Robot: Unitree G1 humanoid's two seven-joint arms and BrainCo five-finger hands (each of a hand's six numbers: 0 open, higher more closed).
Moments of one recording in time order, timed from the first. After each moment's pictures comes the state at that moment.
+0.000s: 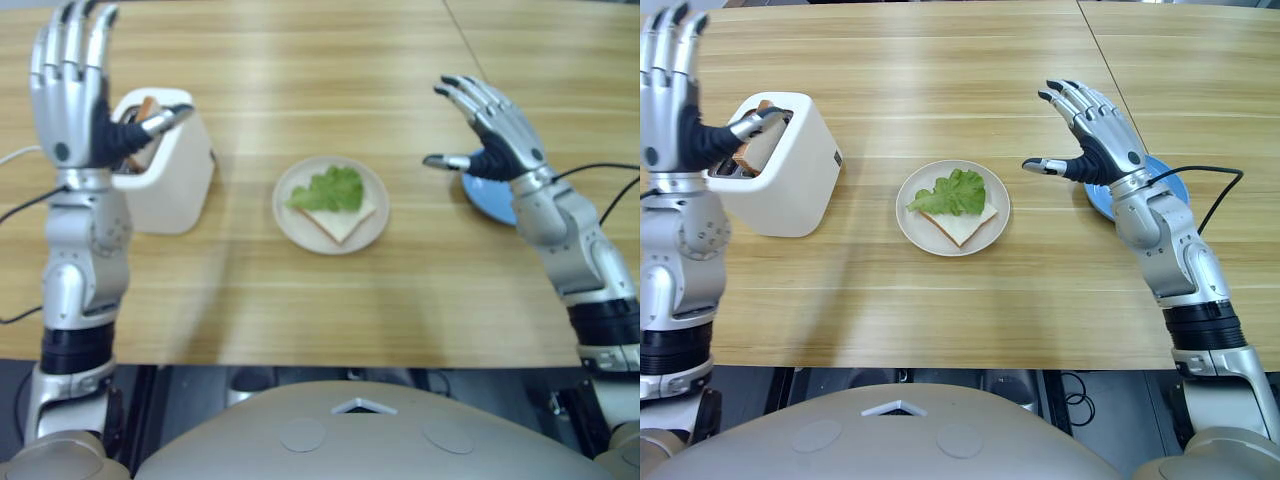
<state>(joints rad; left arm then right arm) -0.15 0.61 0.21 -0.25 0.95 0.18 0.22 -0.16 -0.70 0.03 0.00 -0.52 -0.33 -0.07</state>
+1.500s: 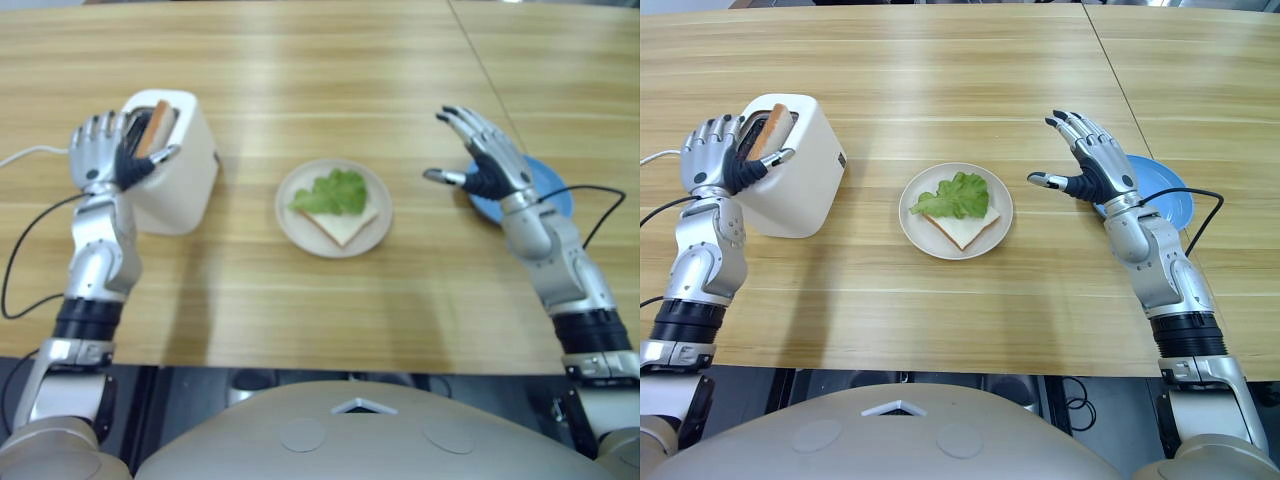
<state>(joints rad) -0.20 0.63 -0.06 0.09 0.93 0.36 0.07 -0.14 -0.67 0.02 0.10 -0.55 -0.34 -0.08</state>
